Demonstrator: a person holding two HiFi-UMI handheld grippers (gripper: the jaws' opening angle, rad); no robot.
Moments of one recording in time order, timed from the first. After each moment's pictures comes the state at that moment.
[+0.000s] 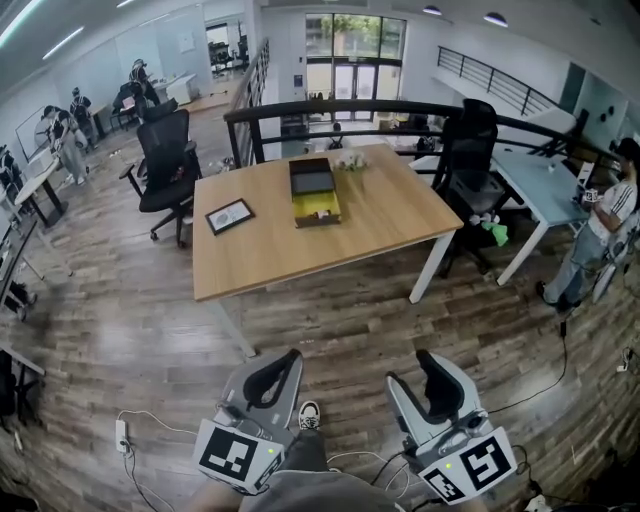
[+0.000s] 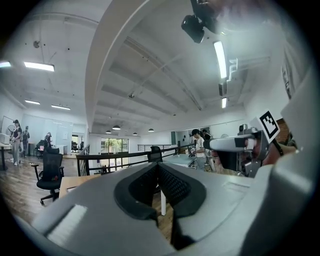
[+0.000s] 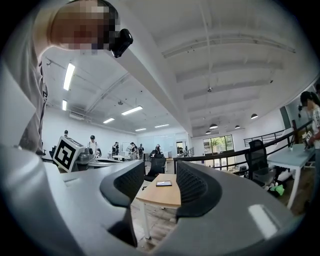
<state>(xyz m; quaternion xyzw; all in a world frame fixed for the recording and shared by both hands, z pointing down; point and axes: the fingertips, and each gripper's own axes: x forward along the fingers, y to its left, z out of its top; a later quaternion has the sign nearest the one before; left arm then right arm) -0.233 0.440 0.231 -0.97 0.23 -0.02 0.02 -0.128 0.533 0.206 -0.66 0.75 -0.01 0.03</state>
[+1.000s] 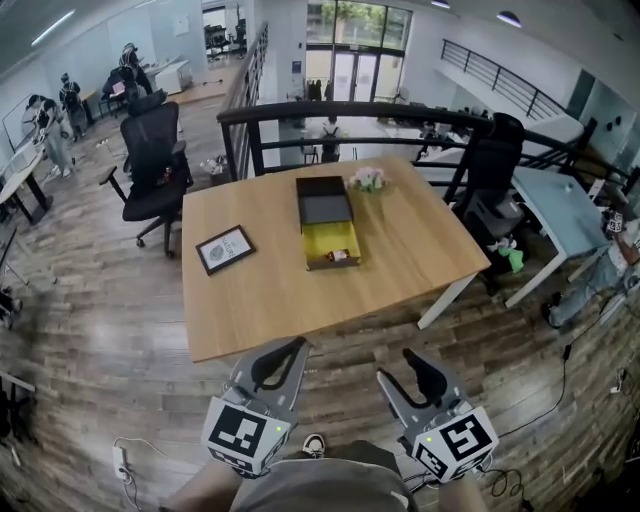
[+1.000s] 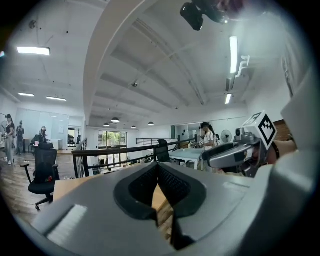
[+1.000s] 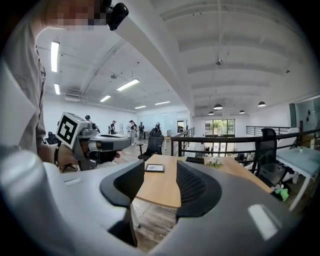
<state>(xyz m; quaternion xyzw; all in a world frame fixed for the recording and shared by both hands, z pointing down) -0.160 0.147 0.259 -0.97 0.21 -0.06 0.01 -0.062 0.235 0.273 -0.65 0.75 -0.09 -0.09</state>
